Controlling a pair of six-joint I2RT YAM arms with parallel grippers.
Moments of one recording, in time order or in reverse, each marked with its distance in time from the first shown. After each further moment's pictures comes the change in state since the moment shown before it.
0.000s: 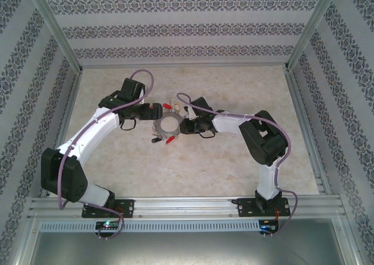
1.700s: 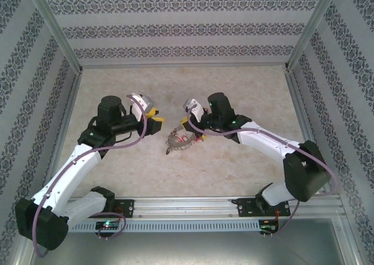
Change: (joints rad) left arm -0.009 -0.440 -0.347 0.453 0.610 0.514; right arm 0.001 -0.505 -0.206 0.078 -0.248 -0.669
